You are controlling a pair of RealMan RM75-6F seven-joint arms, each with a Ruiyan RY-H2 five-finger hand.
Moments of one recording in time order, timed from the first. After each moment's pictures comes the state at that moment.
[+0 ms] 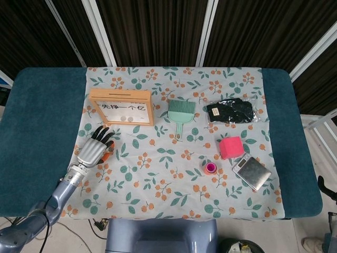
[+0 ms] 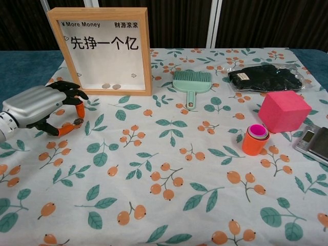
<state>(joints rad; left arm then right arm) -0.60 -1.90 0.03 -0.51 1.60 1.18 -0.23 0.01 -1.11 0.27 -1.79 -1.04 1.52 -0.11</state>
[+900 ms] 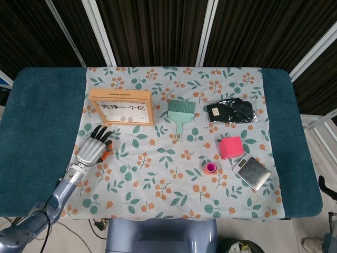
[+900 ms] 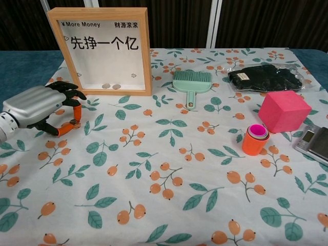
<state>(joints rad) -0.60 -1.91 0.02 -0.48 1.58 1.14 -0.18 0.01 -1.11 0.27 -1.79 -1.03 1.52 -0.11</state>
